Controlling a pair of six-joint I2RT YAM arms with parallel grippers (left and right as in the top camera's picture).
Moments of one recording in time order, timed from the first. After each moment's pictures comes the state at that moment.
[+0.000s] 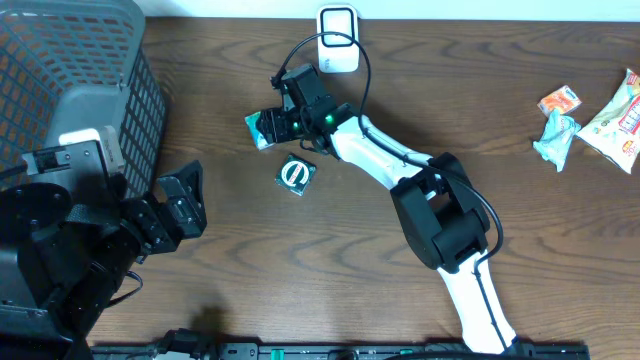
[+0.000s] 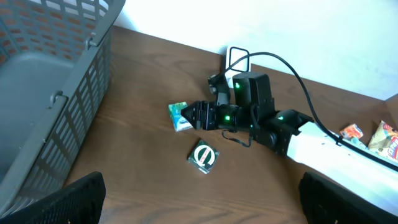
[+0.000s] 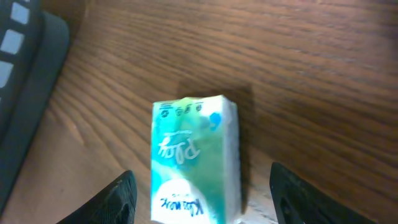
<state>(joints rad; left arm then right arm) -0.14 0.94 1.70 -1.32 0.04 -0.36 0.63 2.35 1.78 -0.24 -0.26 0.43</state>
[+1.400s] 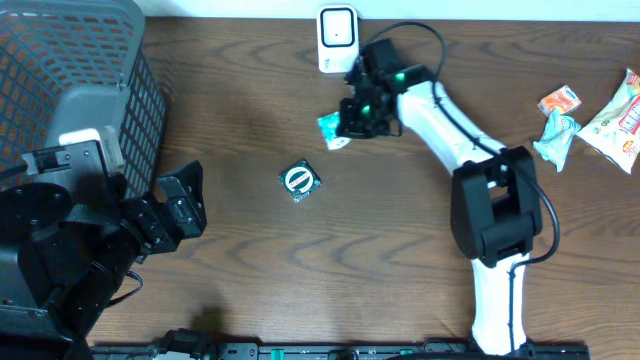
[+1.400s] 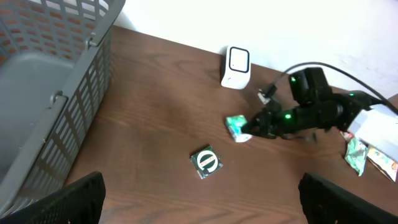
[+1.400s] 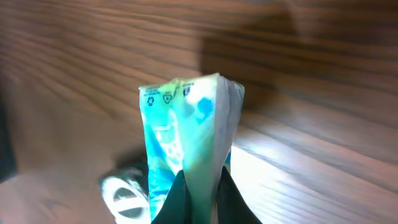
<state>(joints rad) -0.14 0.94 1.70 -1.32 0.04 -0.36 0.36 2.23 1.80 -0.85 -0.43 0.33</state>
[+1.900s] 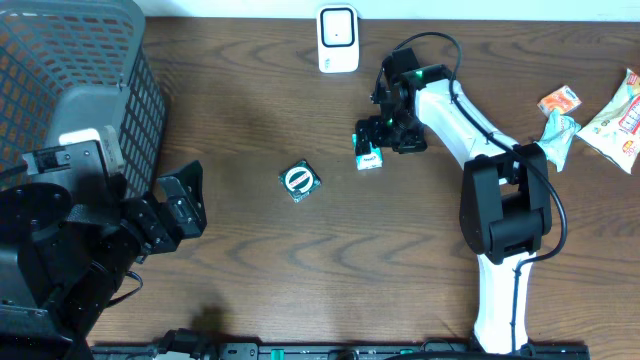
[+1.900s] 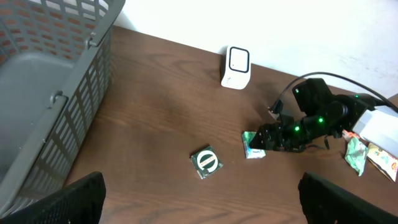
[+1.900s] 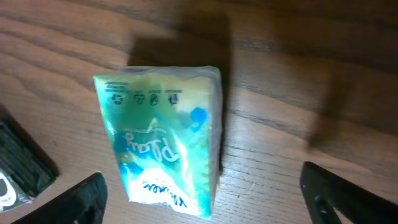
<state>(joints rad) -0.14 0.94 1.70 -1.32 0.04 -0.36 0.30 2.23 1.77 -1.03 -0.23 0.18</state>
